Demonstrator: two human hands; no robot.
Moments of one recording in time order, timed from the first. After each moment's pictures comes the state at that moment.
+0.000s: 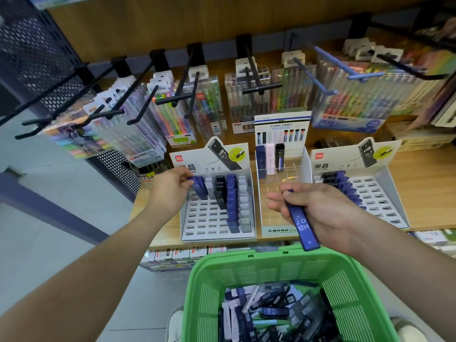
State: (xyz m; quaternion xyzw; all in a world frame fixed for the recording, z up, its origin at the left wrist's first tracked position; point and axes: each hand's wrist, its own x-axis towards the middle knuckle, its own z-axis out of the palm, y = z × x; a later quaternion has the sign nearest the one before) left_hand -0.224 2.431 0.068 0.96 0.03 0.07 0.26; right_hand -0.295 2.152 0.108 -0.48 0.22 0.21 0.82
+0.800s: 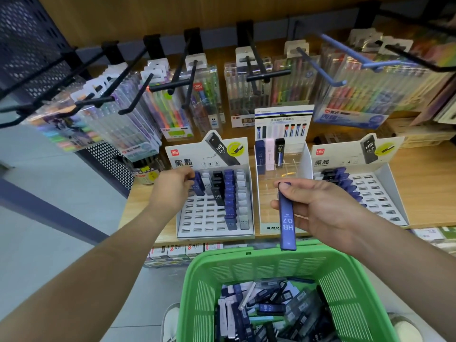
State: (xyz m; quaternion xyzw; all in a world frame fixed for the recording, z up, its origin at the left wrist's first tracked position) left_hand -0.211 2.435 0.037 0.98 -0.03 0.08 0.17; right_hand -0.297 2.151 0.104 -0.56 0.19 0.22 0.78
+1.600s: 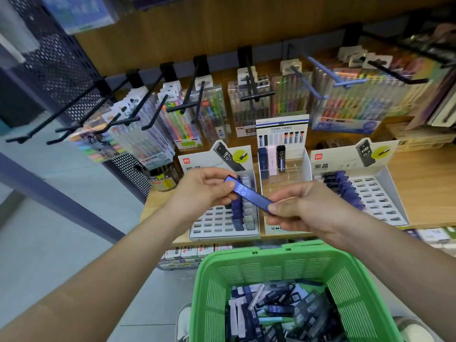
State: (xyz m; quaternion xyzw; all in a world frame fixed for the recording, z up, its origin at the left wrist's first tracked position) left_hand -0.290 2.366 0.147 0.76 0.04 -0.14 0.63; right_hand -0.313 2.156 0.127 -0.66 0.12 0.25 0.70
